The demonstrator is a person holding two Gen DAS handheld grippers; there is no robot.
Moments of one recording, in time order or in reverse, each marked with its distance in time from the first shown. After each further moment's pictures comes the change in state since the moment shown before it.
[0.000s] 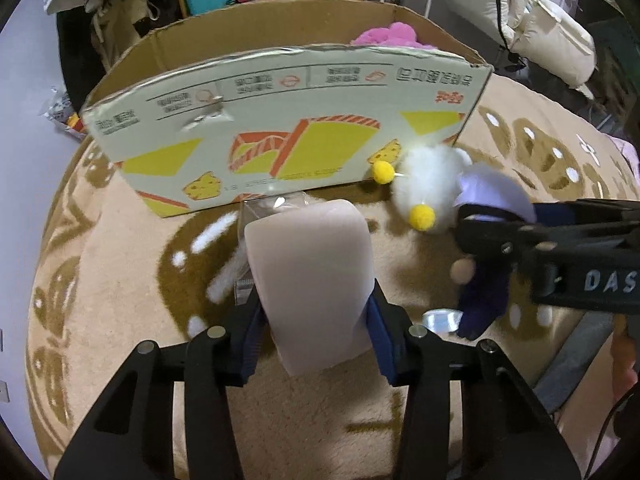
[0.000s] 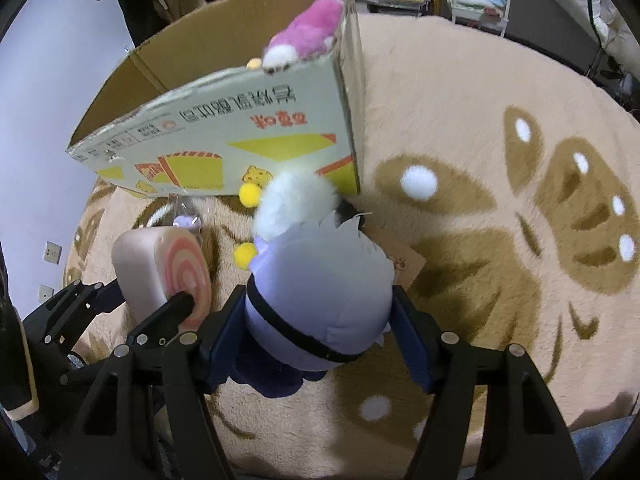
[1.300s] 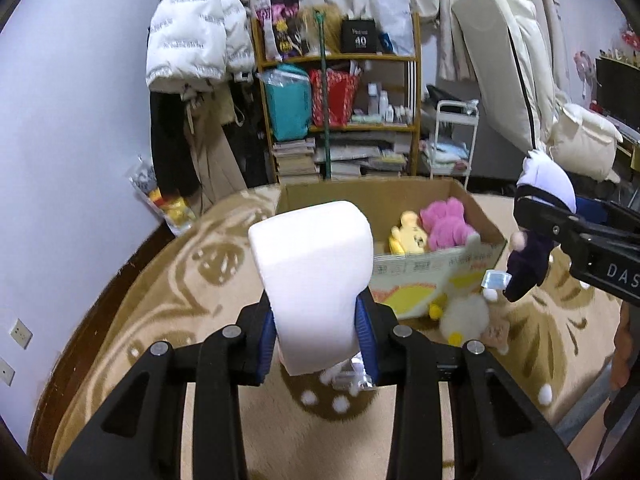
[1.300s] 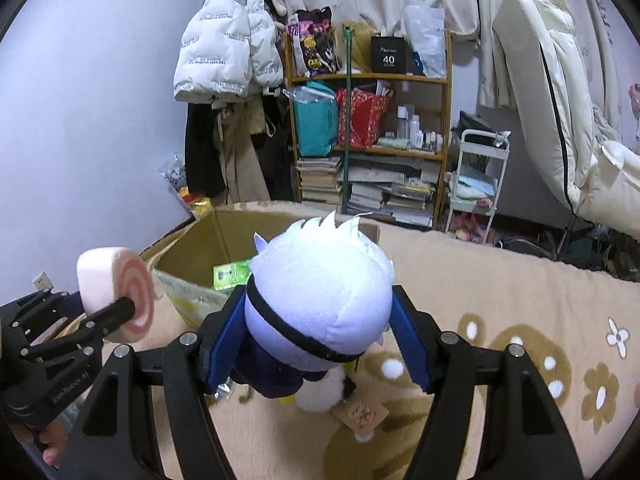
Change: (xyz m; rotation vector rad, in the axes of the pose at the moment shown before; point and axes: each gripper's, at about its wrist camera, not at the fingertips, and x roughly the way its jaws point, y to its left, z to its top) left arm -0.116 0.036 0.006 -0.099 -0.459 0.198; right arm -0.111 0.041 0.011 -0.216 -0.634 -0.051
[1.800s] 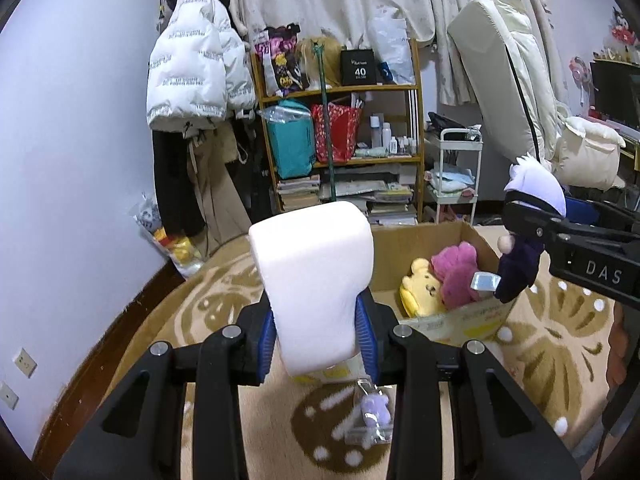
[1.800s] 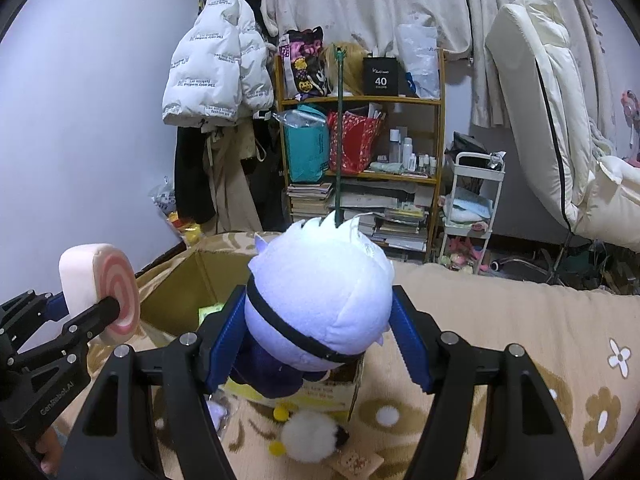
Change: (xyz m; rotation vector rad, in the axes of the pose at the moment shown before) left arm 0.017 -0.003 0.029 0.047 -0.125 0.034; right arm 0.026 -0.003 0.028 0.010 -0.079 -0.035
